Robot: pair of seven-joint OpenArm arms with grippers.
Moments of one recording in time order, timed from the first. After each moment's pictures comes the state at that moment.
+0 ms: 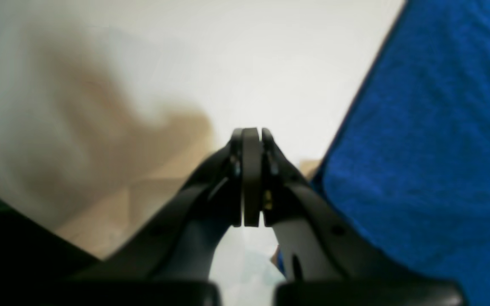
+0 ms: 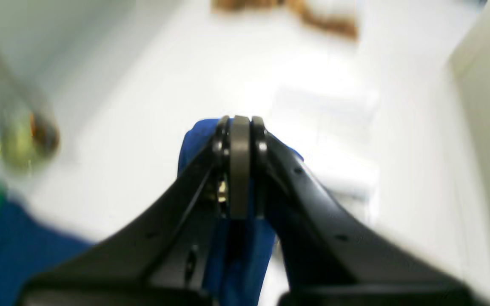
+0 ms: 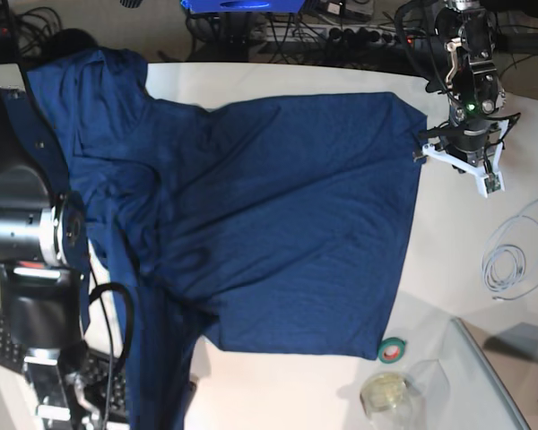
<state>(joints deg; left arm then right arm) 17.3 -9.9 -17.7 89.7 -7.6 7.7 32.8 55.7 2.9 1.7 32.2 -3.1 15.8 -5.1</state>
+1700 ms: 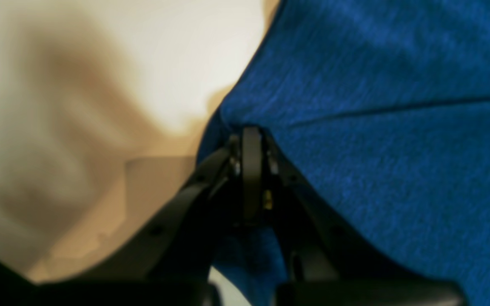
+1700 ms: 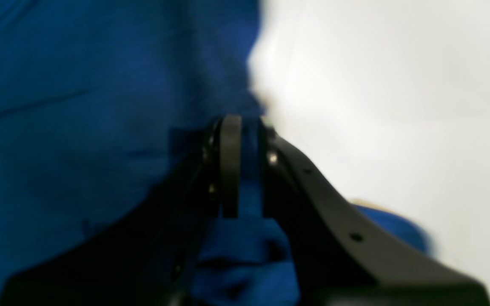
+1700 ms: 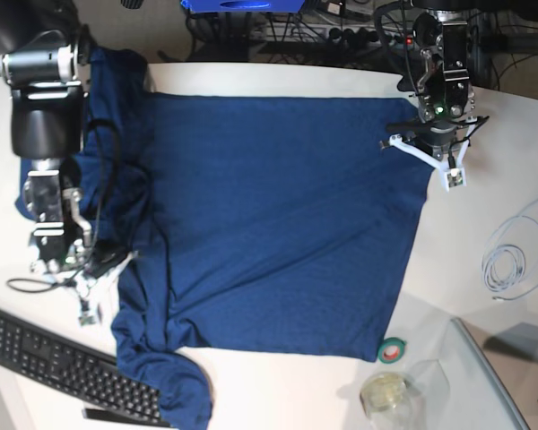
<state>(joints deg) 14.5 -8.9 -11.1 78.8 -7.3 7.7 30.3 19.5 7.8 1.9 59.9 -3.9 8.5 -44.5</state>
